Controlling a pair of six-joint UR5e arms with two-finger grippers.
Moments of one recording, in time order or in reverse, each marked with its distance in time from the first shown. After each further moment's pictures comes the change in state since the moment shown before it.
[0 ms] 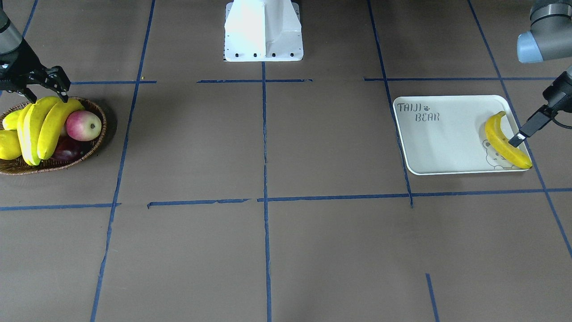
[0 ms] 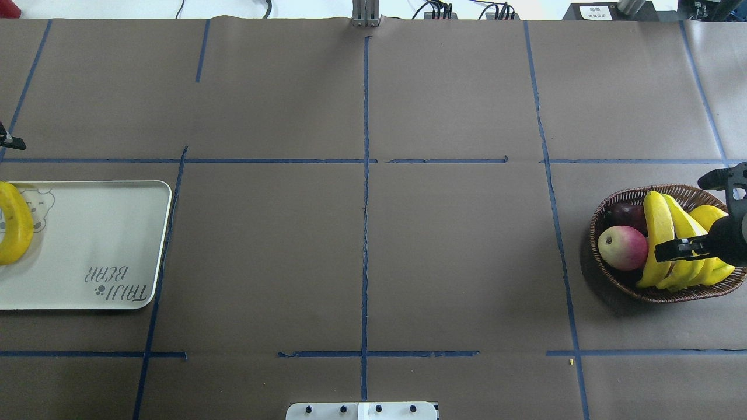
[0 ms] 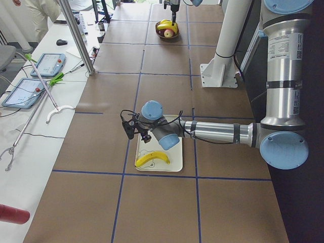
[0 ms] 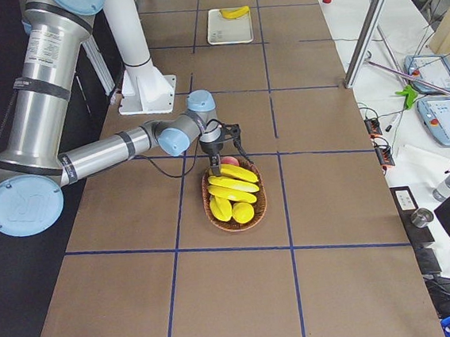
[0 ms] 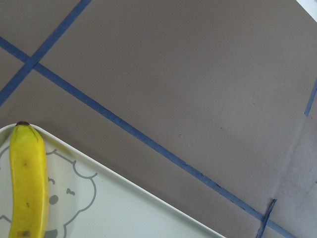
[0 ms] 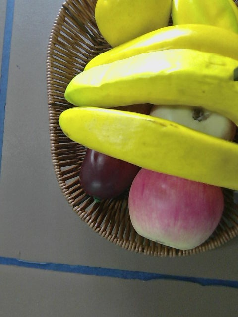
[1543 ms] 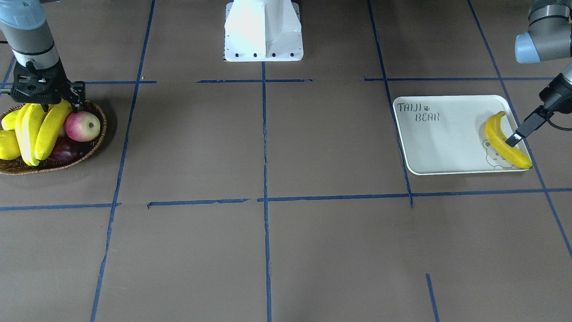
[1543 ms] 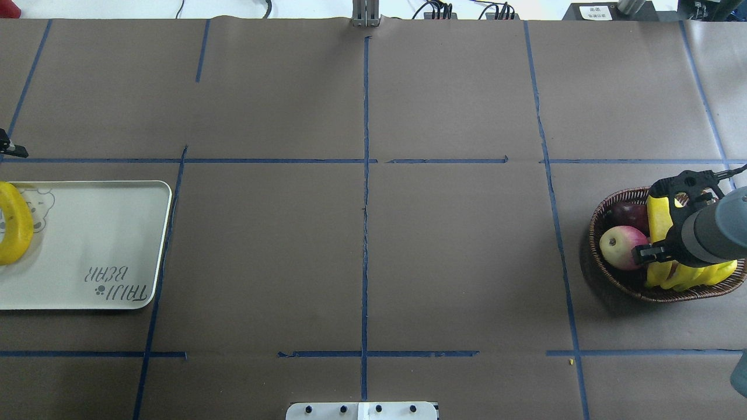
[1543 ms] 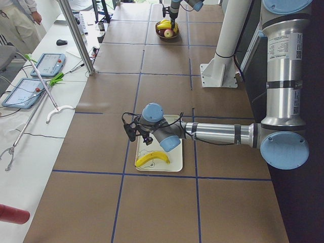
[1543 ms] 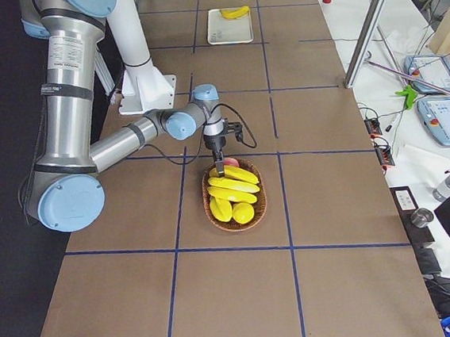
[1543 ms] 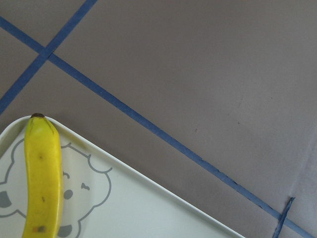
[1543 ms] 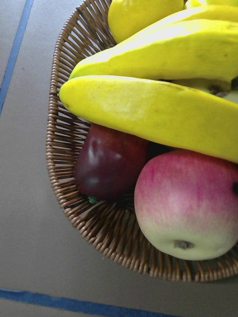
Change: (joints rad) left arm 0.015 0.006 0.013 -0.001 0.003 0.002; right arm -0.130 0.108 -0.011 -0.246 -0.202 -0.006
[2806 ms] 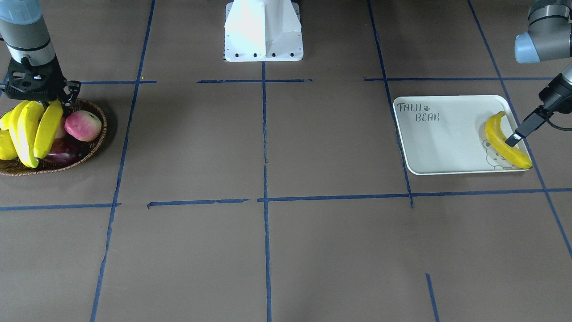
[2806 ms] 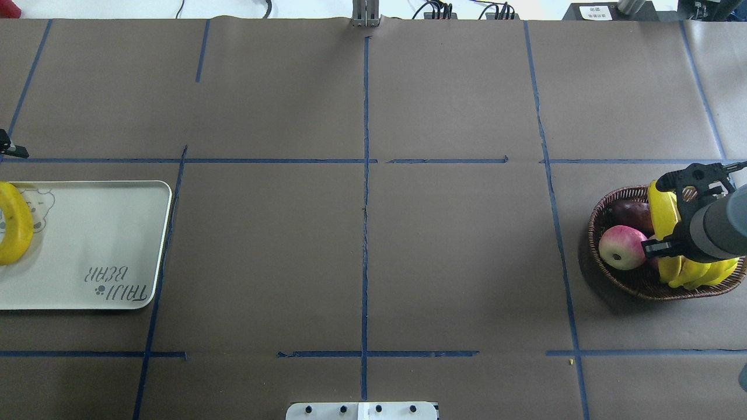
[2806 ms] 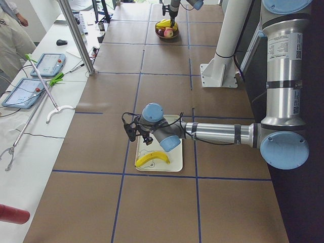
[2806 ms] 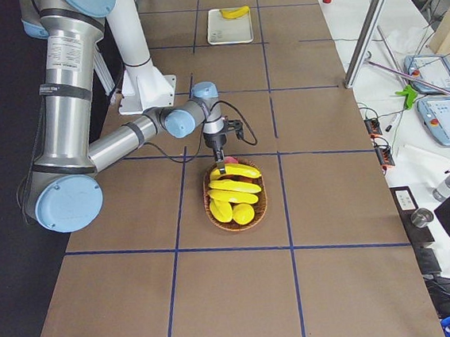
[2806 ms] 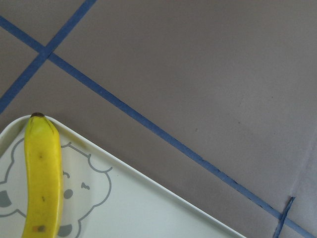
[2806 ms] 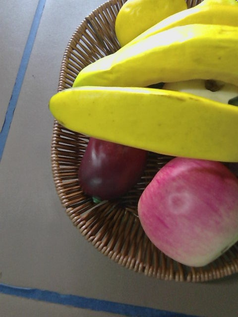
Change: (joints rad) left arm 0.002 0.000 0.000 0.000 0.000 0.000; right arm 0.025 0.002 0.068 -0.060 0.001 -0.027
